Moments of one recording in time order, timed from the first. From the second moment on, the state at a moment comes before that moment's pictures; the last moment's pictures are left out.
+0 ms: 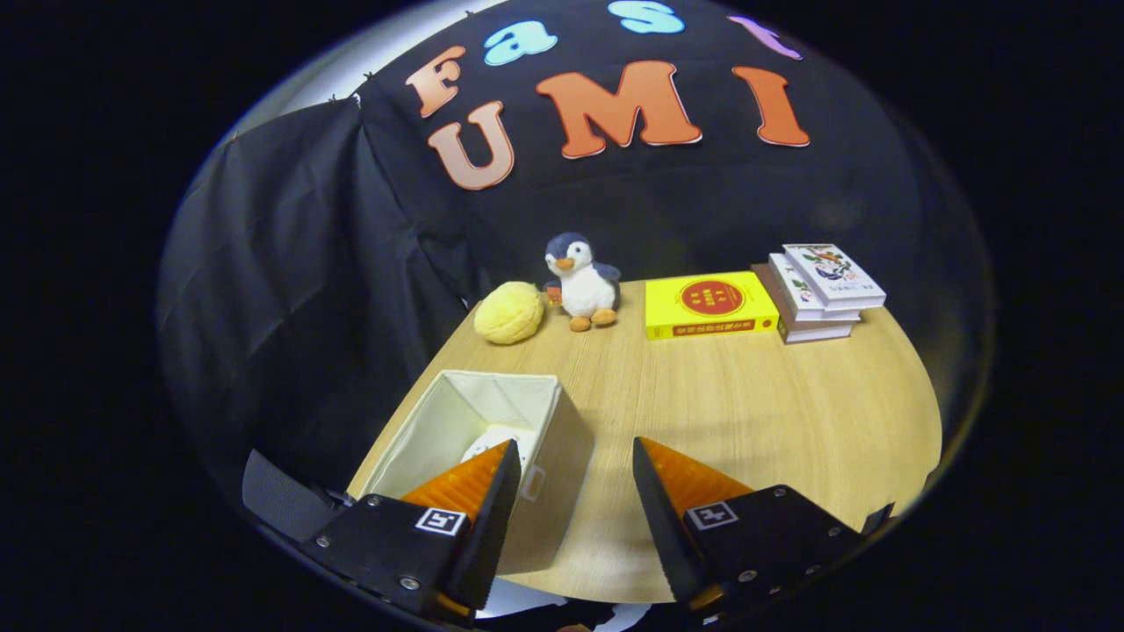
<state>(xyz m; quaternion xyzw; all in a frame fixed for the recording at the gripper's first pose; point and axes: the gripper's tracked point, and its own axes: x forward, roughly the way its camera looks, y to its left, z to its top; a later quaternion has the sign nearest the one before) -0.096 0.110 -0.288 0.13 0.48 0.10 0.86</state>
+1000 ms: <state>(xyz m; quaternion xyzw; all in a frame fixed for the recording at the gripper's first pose) -0.025 -0.044 -0.116 0.02 0.10 0.06 0.99</state>
